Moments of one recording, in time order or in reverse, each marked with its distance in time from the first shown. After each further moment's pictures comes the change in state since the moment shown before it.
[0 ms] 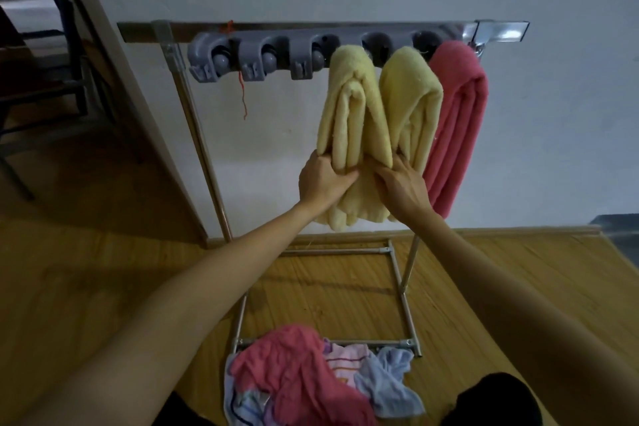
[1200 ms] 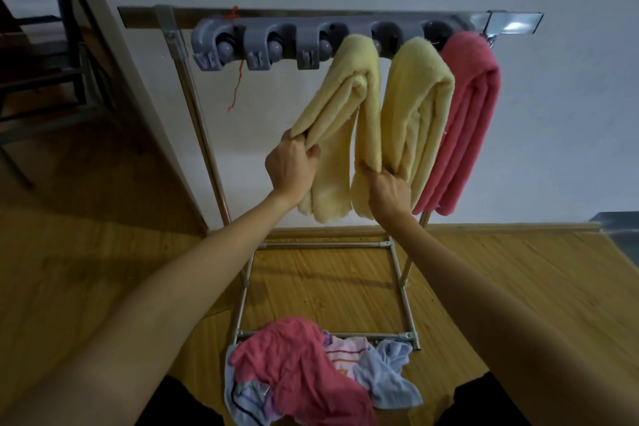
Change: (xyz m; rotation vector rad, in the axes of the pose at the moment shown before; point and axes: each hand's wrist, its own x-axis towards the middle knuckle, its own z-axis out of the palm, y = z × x) left_hand 0.014 -0.028 -0.035 0.312 0.295 0.048; right_hand -0.001 -0.032 0.031 -0.145 -0.219 0.231
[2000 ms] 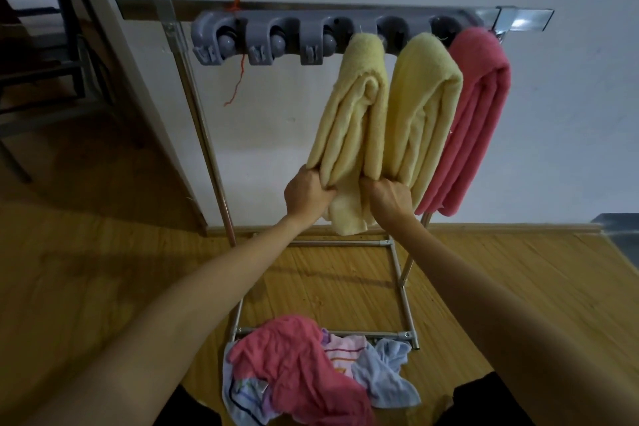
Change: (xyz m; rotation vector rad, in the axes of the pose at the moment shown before) left_hand -0.041 -0.017 0.042 -0.127 -0.315 -0.027; right_hand -0.002 0.008 0.014 -0.044 -0.060 -0.132
